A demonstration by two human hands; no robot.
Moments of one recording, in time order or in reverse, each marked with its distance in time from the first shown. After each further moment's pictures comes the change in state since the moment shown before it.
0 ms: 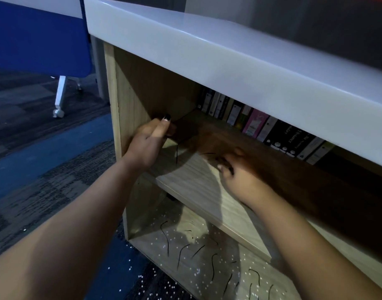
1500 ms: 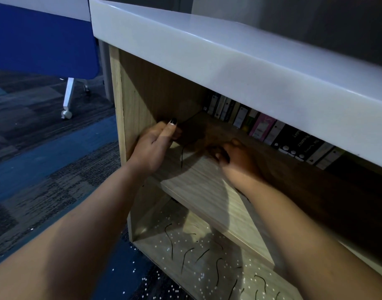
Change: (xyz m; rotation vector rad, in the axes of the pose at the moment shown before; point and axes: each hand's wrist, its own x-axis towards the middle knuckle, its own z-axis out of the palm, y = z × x) left_hand 0.002 -0.005 0.001 0.042 0.004 0.076; right_hand 0.049 0.000 0.018 0.027 0.041 -0.020
